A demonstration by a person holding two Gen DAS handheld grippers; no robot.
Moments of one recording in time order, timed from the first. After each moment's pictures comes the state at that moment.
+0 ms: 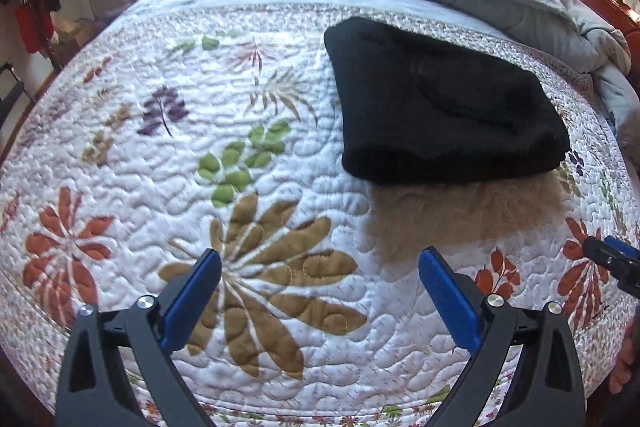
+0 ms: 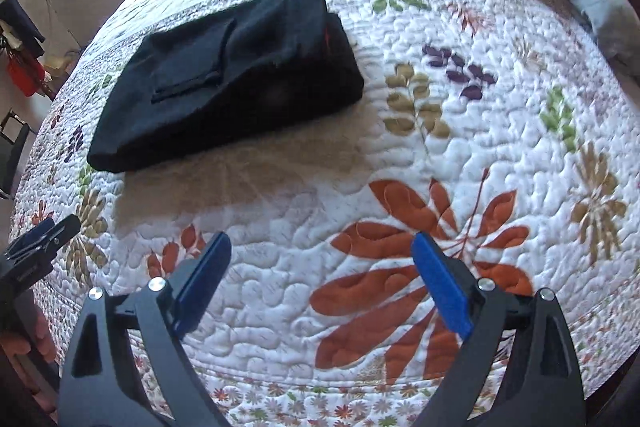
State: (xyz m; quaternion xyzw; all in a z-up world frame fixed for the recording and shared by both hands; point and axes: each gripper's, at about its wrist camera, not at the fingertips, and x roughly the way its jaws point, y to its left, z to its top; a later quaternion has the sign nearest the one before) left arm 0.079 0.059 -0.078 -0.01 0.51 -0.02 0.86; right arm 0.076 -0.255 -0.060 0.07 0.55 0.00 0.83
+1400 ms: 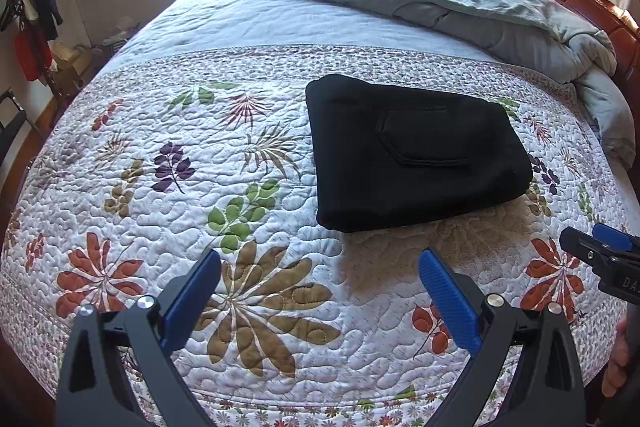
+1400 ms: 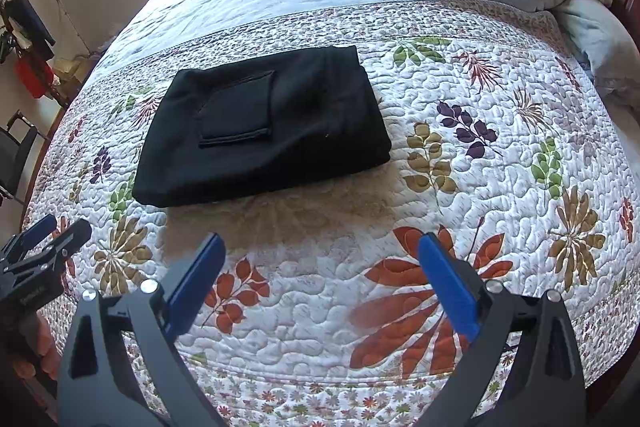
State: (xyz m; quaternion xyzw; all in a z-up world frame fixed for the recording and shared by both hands) left arm 0.090 0.036 -0.008 0.00 0.48 -0.03 0.87; right arm 0.087 -0.228 -0.003 0.06 0.54 0.01 0.84
